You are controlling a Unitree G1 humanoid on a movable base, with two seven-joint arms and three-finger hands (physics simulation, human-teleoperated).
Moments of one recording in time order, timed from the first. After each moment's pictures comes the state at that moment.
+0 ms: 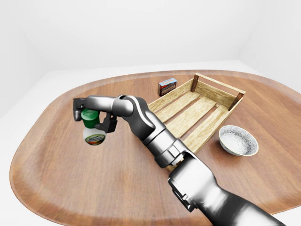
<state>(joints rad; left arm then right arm) -0.01 0.73 1.23 -0.23 -0.69 0.09 -0.08 -1.19 0.34 0.20 0.74 -0.70 0.09 0.70</state>
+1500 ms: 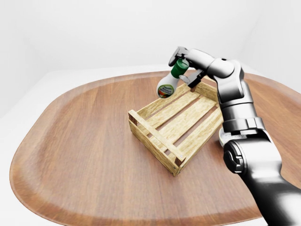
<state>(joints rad) -0.01 0.71 1.22 -0.25 -0.69 0.09 -0.08 -1.19 -0.31 -0.10 0.66 -0.66 0.09 0.70</state>
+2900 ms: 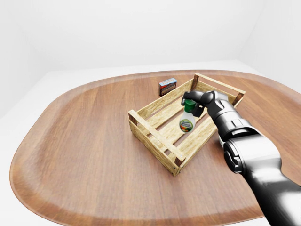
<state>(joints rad) -0.01 0.70 1.21 -0.25 -0.68 0.09 -0.09 -1.24 -0.32 0.06 1.31 -0.91 0.09 0.54</state>
